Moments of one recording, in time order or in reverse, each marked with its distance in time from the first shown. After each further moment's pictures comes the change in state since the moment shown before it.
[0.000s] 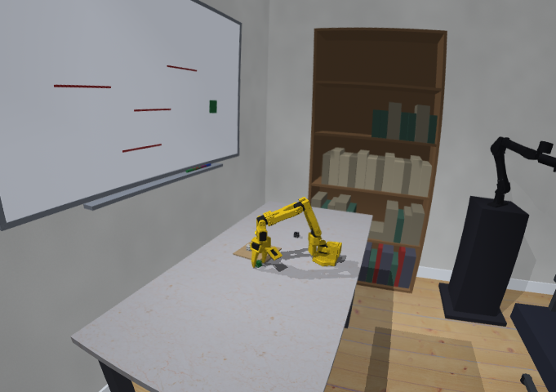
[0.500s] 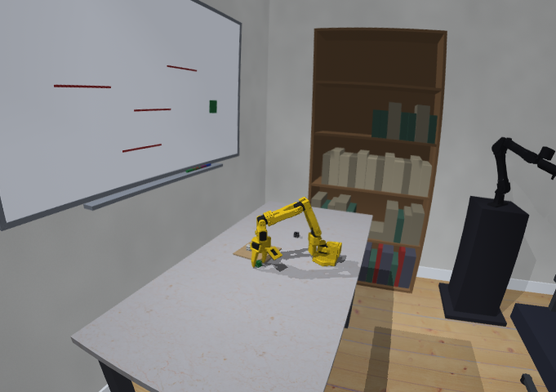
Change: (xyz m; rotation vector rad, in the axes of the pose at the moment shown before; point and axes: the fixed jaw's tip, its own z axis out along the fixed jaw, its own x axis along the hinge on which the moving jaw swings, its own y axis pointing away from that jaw) arm 0.000 0.000 -0.001 -0.001 0.000 0.001
